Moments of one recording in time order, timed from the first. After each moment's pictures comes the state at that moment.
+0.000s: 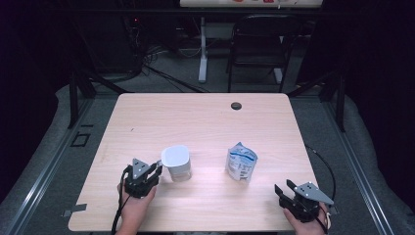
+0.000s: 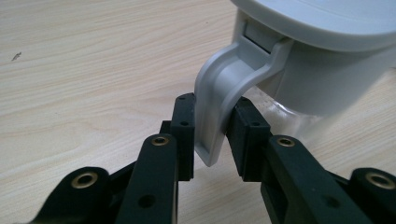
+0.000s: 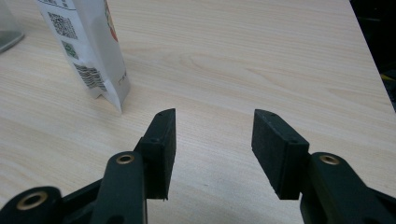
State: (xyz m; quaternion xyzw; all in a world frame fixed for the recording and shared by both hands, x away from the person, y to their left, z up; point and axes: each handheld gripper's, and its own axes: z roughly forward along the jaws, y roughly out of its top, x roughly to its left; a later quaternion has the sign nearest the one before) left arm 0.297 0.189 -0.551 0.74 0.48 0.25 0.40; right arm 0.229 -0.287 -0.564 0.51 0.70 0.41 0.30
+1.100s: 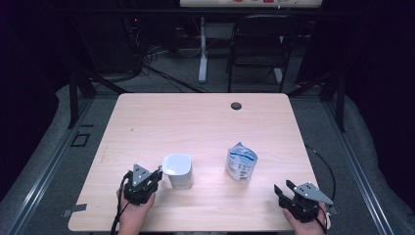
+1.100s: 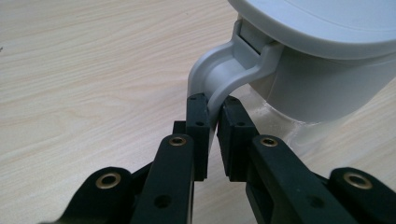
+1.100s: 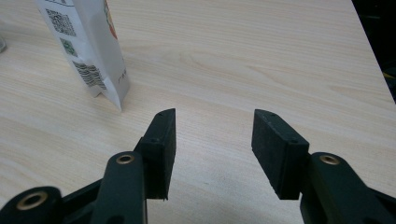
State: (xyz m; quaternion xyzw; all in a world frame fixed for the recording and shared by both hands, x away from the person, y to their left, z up) left arm 0.278 0.186 -0.548 0.76 0.46 0.23 0.39; right arm 0.229 -0.286 -0.566 0.51 0.70 0.41 0.30
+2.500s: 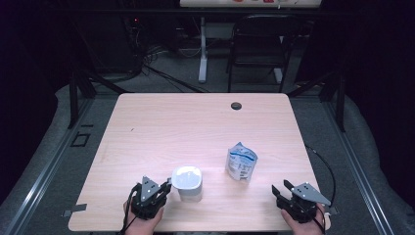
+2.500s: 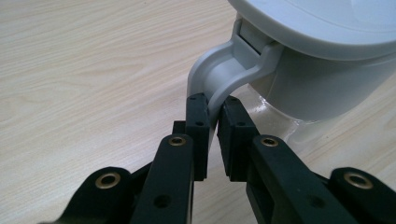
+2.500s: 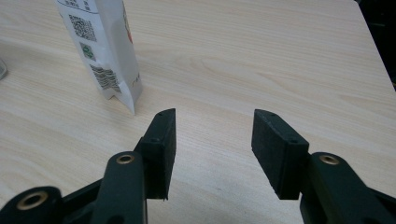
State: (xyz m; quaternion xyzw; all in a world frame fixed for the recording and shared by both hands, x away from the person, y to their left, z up) left arm 0.241 0.159 -0.545 0.77 0.44 0.22 0.39; right arm 0.227 -0.279 -0.562 0.49 0.70 0.41 0.30
